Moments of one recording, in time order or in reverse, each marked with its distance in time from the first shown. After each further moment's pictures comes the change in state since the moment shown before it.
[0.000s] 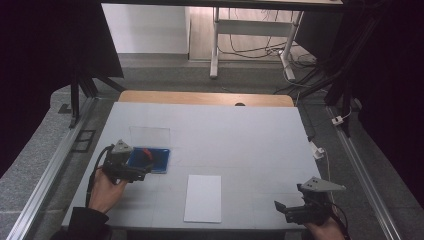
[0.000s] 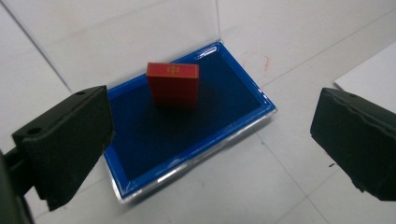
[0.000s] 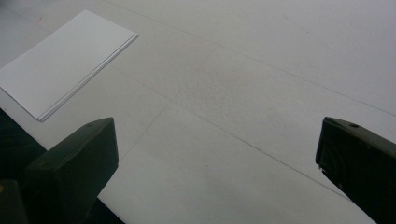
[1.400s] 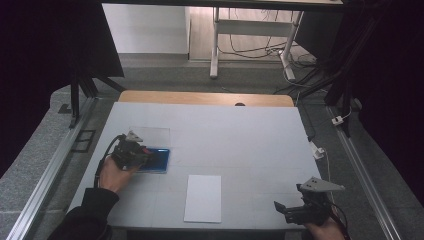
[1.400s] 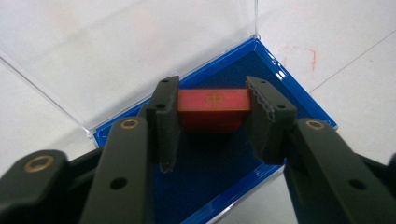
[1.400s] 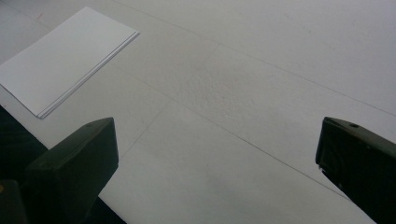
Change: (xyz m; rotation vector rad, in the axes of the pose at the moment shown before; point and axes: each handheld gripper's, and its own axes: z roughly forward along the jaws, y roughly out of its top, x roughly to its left) left arm 0.020 0.022 0.036 0.118 0.022 0.066; right arm 0.001 0.000 0.001 0.005 0.002 -0.009
